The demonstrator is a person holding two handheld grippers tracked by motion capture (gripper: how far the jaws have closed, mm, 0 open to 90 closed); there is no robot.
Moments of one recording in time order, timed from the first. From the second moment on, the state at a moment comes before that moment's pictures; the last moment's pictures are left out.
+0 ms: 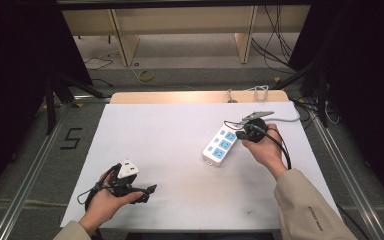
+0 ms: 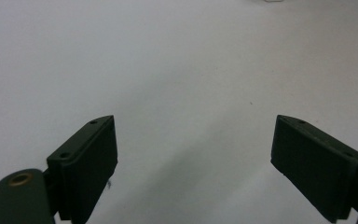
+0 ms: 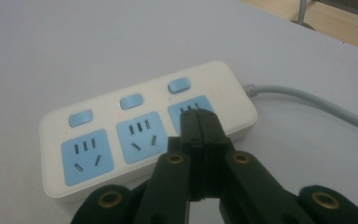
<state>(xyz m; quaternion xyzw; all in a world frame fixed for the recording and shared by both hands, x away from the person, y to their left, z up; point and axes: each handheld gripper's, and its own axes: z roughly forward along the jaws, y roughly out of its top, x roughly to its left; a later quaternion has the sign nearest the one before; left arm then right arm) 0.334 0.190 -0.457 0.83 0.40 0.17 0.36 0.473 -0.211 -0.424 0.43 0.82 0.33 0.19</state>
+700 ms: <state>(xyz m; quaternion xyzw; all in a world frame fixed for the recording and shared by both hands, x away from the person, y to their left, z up) 0.333 0.189 -0.456 0.83 0.40 0.17 0.36 0.483 -0.203 -0.426 0.43 0.82 0.33 0.18</state>
